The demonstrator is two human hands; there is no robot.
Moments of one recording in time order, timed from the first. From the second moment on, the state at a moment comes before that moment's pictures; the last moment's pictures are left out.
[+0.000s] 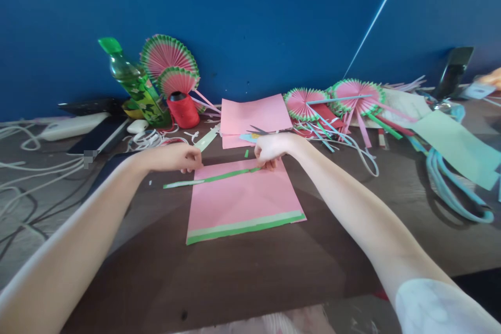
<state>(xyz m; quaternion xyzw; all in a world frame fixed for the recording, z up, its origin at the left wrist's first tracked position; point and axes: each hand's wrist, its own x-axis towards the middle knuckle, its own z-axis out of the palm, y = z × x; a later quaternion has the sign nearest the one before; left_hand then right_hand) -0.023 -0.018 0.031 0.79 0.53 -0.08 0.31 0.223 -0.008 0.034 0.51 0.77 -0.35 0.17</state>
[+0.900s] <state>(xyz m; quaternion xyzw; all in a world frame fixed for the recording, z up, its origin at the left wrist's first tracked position) -0.048 -0.010 0.047 0.73 0.65 0.11 0.19 0.215 -0.013 0.032 0.53 0.81 -0.22 -0.14</state>
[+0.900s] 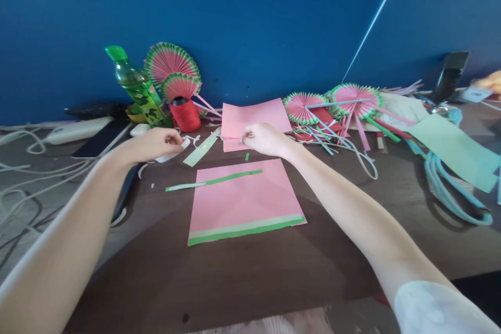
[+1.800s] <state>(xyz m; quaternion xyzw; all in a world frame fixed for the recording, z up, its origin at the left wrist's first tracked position) 0.009 -0.033 0.025 0.55 0.30 0.39 0.68 0.183 -0.023 -0.002 0.28 0.84 -0.12 -0.46</state>
